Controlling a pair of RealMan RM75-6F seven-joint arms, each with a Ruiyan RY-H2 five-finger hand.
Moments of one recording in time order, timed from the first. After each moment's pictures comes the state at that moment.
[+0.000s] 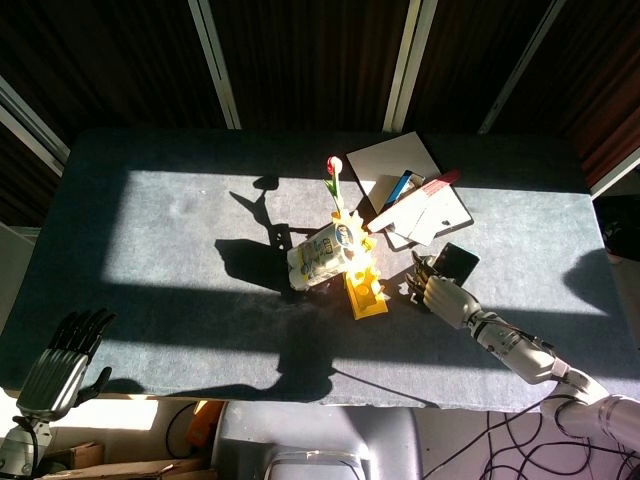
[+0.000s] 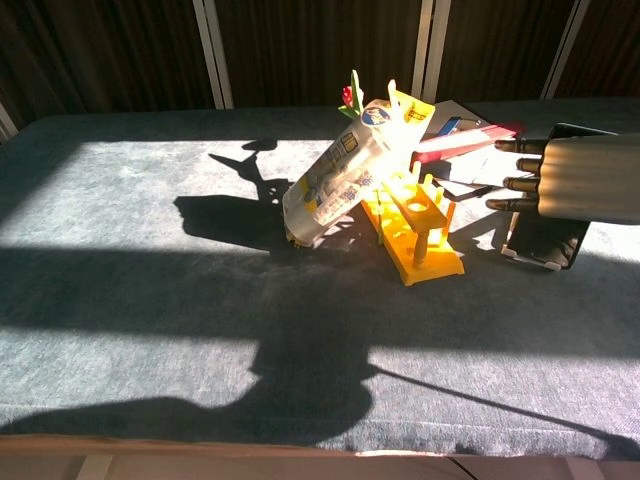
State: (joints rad) left arm -0.14 -1.13 0.05 -1.61 1.63 1.43 0.10; right arm 0.68 -1.30 -0.01 -1.27 -1.67 0.85 -1.19
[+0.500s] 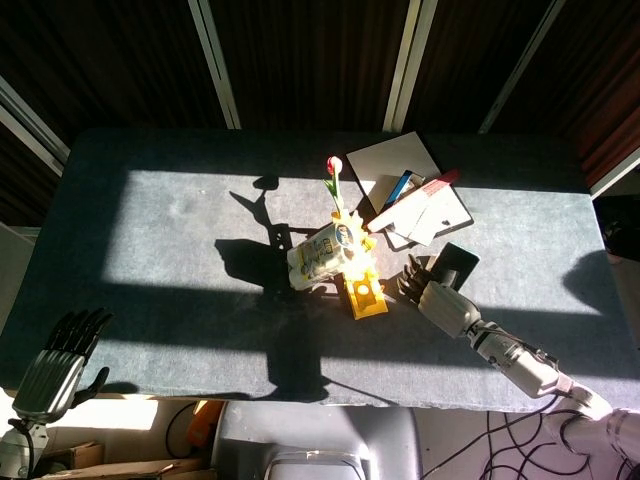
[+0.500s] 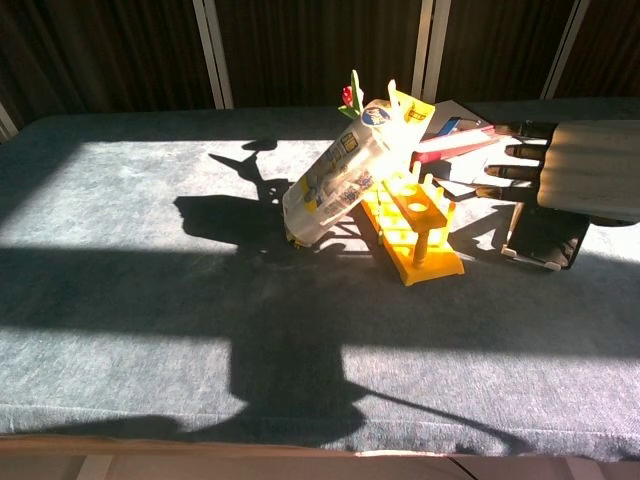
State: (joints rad) left arm -0.13 -1.12 0.05 -1.60 1.65 1.46 0.09; right arm 0.63 -1.26 -0.01 -1.40 -1.67 0.96 -1.15
